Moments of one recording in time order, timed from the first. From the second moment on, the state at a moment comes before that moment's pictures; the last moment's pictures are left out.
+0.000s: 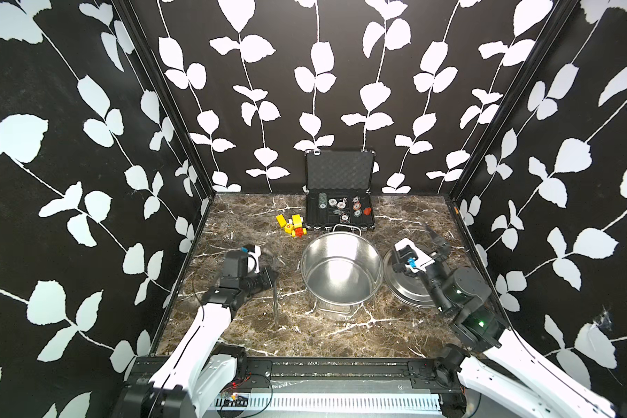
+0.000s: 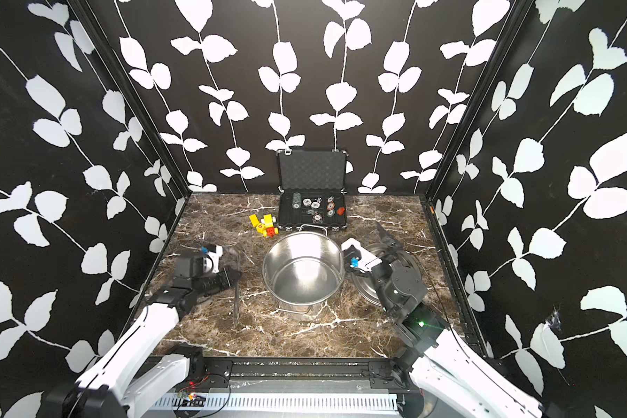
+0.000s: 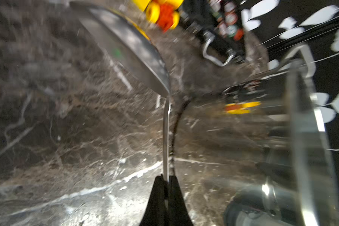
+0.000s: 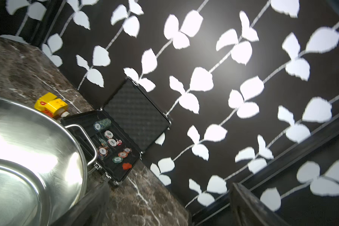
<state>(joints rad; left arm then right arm) -0.16 0.99 0.48 -0.33 0.41 -0.50 0.69 0.62 0.62 0.08 0.36 -0.72</state>
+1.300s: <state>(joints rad) -0.21 0.93 0.28 0.08 0.16 -0.42 0.19 0.72 0.43 0.00 0.20 -0.17</state>
